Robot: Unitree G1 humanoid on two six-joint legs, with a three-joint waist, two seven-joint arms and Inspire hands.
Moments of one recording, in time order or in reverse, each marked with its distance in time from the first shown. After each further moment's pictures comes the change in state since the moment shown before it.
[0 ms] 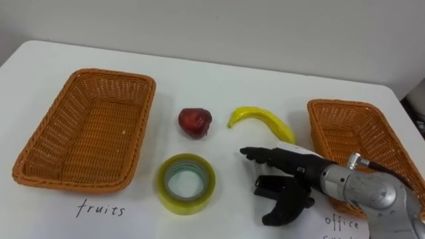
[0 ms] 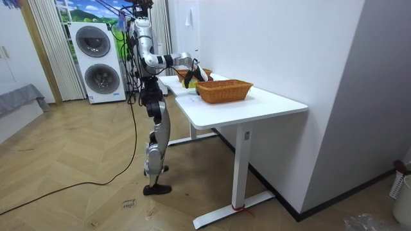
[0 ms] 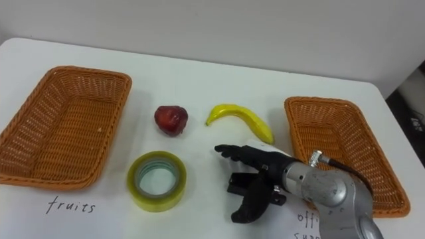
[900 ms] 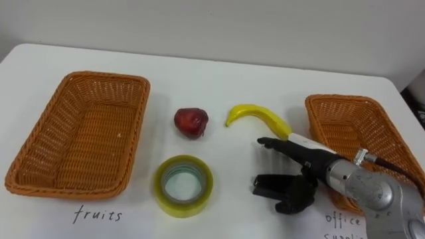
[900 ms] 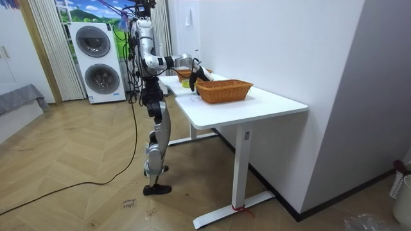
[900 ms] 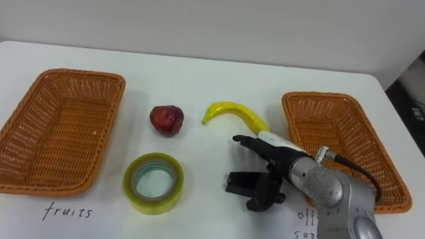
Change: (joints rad) left arm -0.009 -0.001 -0.001 -0.002 0.001 -0.015 0.020; right arm 0.000 0.003 -0.004 0.003 -0.169 -0.024 -0.092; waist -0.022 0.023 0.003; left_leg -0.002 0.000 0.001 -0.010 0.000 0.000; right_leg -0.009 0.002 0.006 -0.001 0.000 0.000
